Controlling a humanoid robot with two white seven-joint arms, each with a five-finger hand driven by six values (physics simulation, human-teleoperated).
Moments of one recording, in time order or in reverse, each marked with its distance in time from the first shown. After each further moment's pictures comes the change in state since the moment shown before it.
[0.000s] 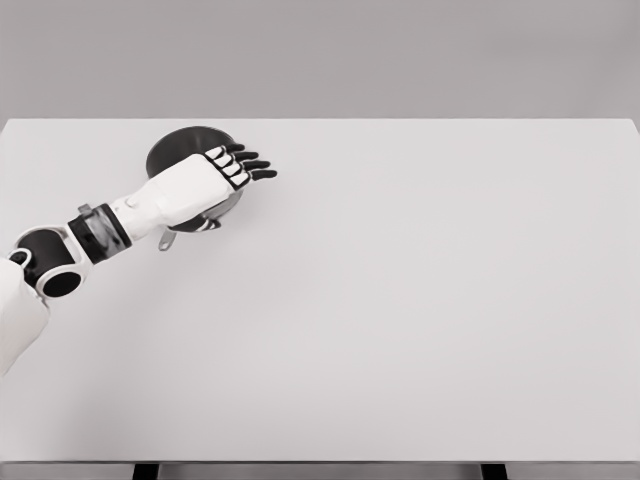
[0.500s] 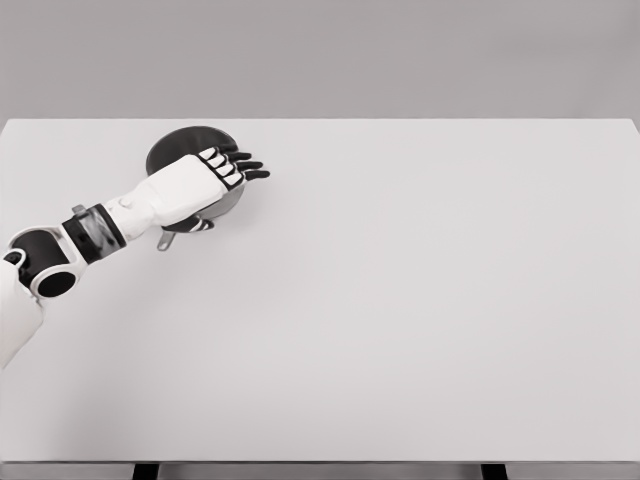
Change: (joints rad) left arm 0.002 0.011 0.003 0.016 0.000 0.000 0.000; right arm 0.000 0.000 0.000 0.000 0.000 0.000 0.000
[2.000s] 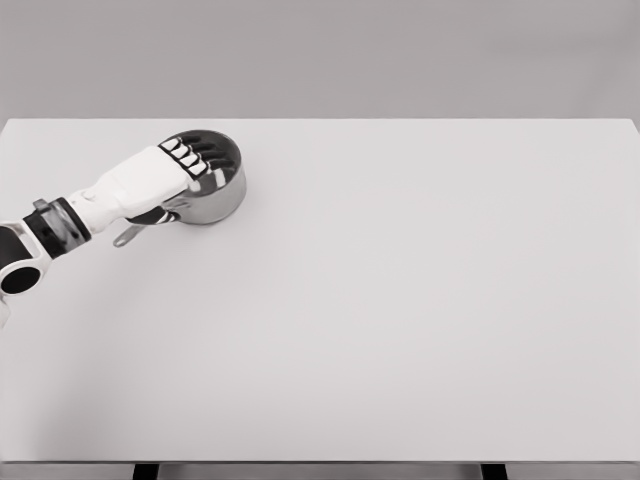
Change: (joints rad) left arm 0.006 0.068 0.046 0.014 0.010 0.000 0.000; right arm 0.000 0.000 0.000 0.000 0.000 0.000 0.000
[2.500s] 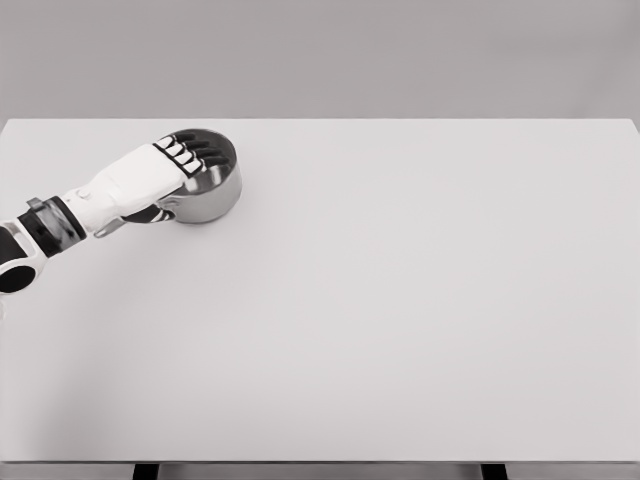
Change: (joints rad) left arm 0.000 0.005 0.010 0.010 0.000 0.000 0.000; right arm 0.000 0.000 0.000 0.000 0.000 0.000 0.000
